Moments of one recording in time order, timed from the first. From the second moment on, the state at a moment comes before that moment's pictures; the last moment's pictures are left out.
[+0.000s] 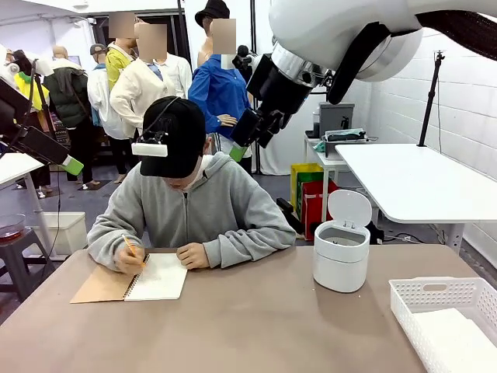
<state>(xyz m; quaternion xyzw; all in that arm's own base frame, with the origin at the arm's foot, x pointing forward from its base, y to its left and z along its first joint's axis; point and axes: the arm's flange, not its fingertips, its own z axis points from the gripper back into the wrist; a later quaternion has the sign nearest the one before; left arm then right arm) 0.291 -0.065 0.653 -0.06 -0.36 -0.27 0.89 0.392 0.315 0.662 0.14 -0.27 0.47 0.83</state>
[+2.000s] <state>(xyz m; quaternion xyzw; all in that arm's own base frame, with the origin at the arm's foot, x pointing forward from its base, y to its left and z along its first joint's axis) 0.291 -0.065 0.653 -0.06 -0.36 -0.27 0.89 0.390 0.316 0.662 0.14 -0.27 0.47 0.83</state>
